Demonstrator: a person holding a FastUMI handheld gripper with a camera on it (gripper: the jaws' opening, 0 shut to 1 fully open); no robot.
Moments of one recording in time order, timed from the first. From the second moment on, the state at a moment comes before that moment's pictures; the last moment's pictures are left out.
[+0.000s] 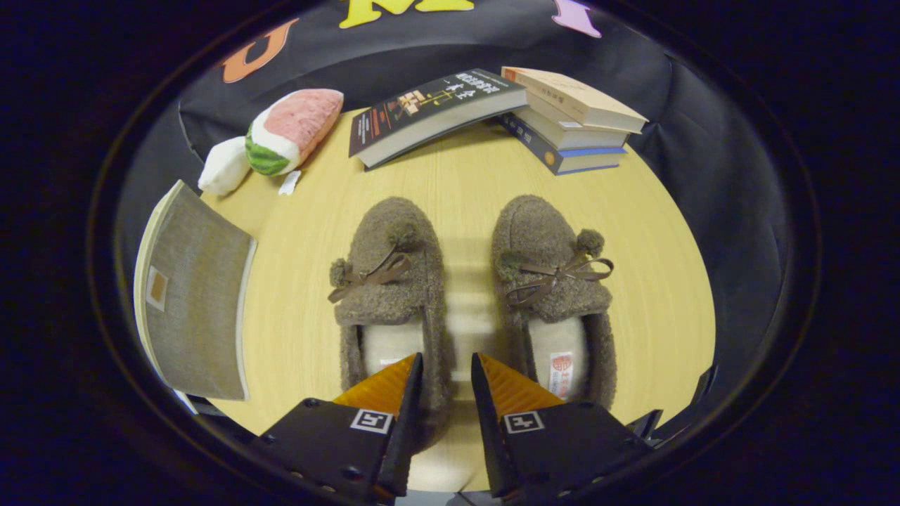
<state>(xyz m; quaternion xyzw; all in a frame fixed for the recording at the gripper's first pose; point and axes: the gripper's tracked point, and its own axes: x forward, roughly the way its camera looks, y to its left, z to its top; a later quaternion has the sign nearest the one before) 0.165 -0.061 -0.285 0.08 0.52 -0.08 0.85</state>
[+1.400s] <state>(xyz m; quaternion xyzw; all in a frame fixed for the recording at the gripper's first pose) 0.116 0.148 -0.025 0.11 0.39 -0.03 0.92</state>
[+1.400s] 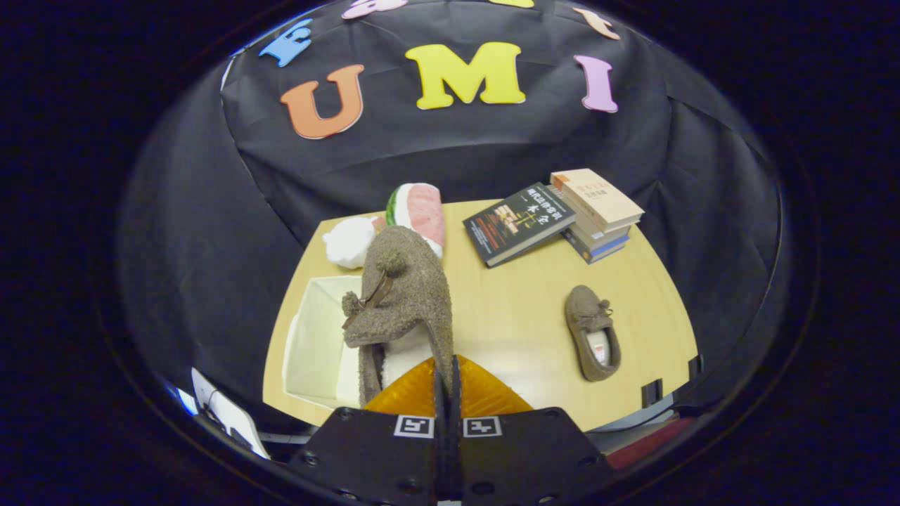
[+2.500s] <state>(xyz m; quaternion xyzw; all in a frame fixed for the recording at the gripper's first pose) 0.213 0.332 -0.253 0.11 0.56 -0.02 0.82</state>
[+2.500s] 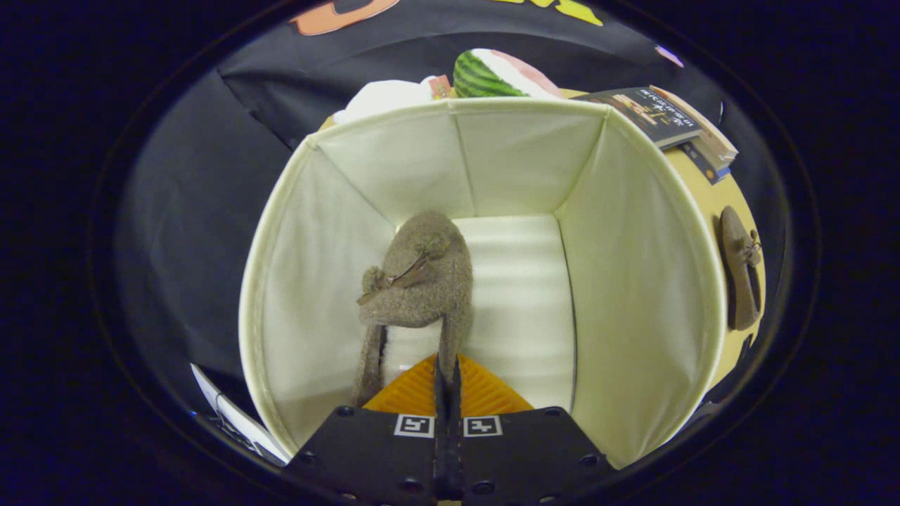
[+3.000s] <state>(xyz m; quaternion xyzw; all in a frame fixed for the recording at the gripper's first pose) 0.202 0.329 -0.241 0.08 0.55 0.01 0.83</state>
